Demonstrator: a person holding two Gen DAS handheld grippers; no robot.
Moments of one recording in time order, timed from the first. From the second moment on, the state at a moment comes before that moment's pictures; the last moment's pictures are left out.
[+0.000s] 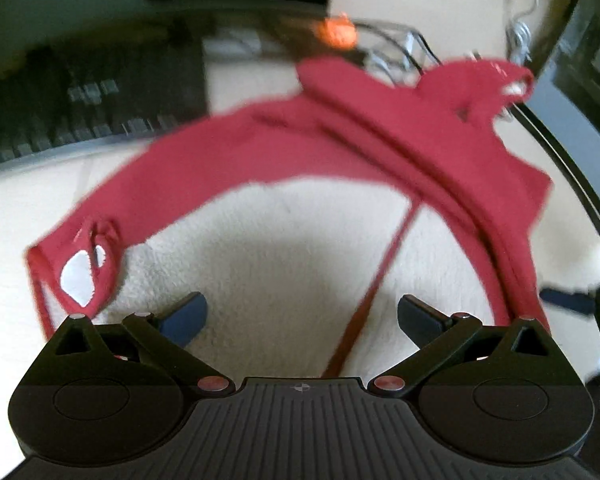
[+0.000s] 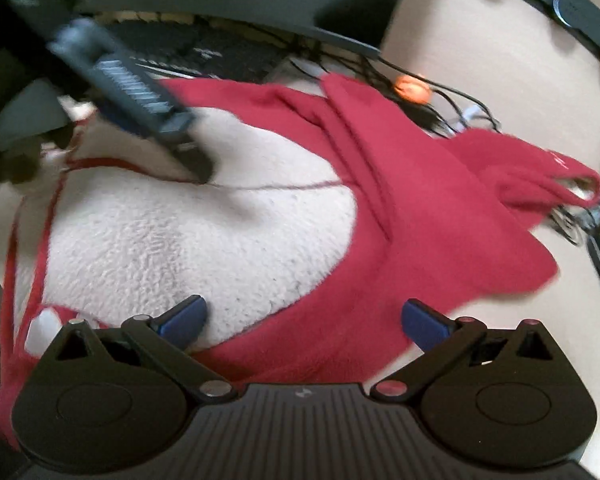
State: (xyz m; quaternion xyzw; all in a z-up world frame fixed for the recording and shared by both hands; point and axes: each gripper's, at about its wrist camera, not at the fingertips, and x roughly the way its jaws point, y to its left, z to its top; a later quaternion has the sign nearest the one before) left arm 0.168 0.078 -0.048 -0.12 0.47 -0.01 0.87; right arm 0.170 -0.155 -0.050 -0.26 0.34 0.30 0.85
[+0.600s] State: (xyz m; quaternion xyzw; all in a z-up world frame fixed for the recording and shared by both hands) left arm 0.137 0.008 -0.017 -0.09 0.43 -0.14 0.89; right arm 0.224 -0.270 0.033 -0.17 0.30 0.19 0.92
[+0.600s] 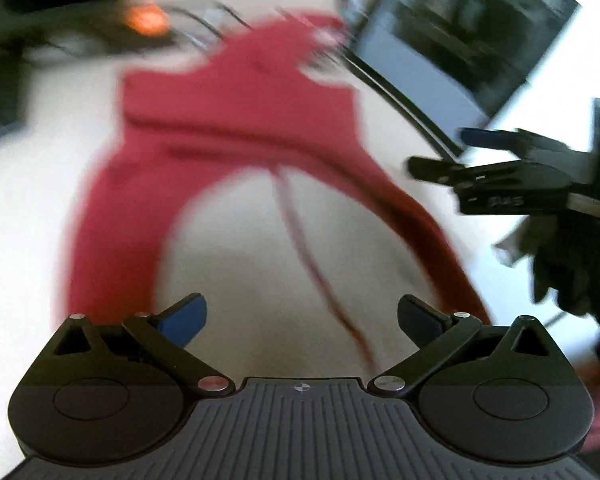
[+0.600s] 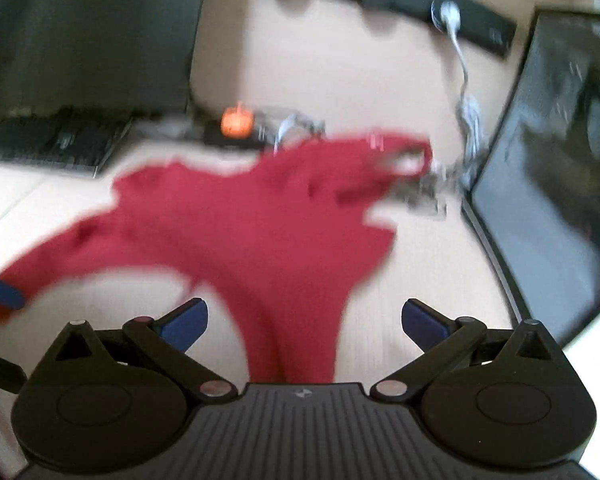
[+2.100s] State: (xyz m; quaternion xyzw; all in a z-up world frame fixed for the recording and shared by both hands) left arm 0.279 -0.062 -0.022 0.27 0.29 -0.03 0.92; right arm 0.250 -0.332 -0.003 -0.05 0.25 0.03 0.97
